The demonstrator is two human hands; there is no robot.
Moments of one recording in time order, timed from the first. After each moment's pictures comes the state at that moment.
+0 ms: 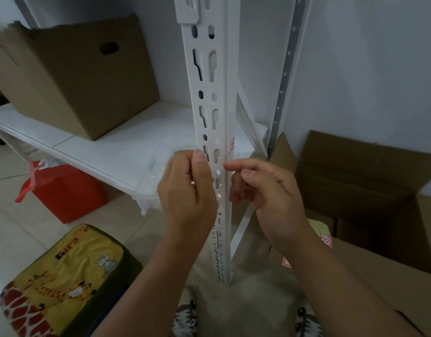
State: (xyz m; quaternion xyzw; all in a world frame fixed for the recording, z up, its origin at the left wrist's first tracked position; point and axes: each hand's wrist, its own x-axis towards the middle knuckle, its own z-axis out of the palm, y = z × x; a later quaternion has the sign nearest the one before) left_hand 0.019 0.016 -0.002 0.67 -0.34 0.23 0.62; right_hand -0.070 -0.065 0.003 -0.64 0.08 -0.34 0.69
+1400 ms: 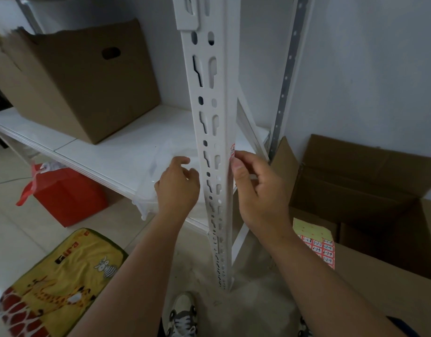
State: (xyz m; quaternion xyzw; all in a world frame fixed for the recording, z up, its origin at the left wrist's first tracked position) left_hand 0.101 -0.007 -0.045 0.88 -0.24 0.04 0.41; right_hand -0.041 -0.073 -0.016 -0.77 0.16 -0.45 0.43
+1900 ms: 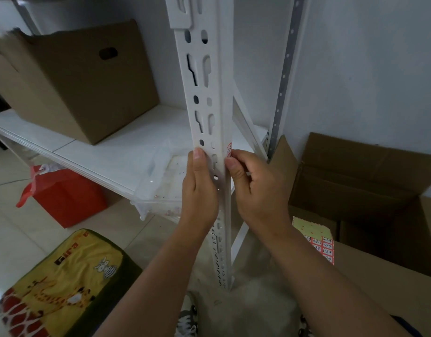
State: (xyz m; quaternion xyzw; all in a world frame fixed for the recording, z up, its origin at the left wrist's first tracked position) left_hand 0.034 -0.013 -0.018 0.63 -0.28 -0.11 0.72; right_hand -0.037 -0.080 -0.017 -0.79 0.14 -0.51 0.30
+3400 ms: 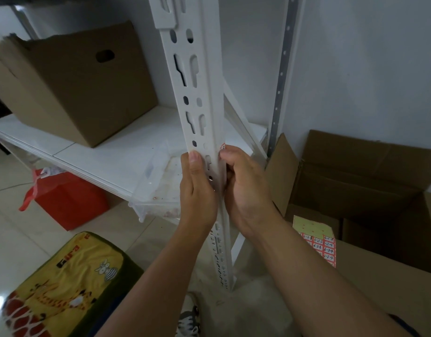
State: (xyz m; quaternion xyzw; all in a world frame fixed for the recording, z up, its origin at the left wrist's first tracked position) left_hand 0.034 -0.021 -0.027 0.62 -0.28 -0.08 0.73; right_hand -0.023 -0.074 -0.004 -0.48 0.08 -0.30 0.82
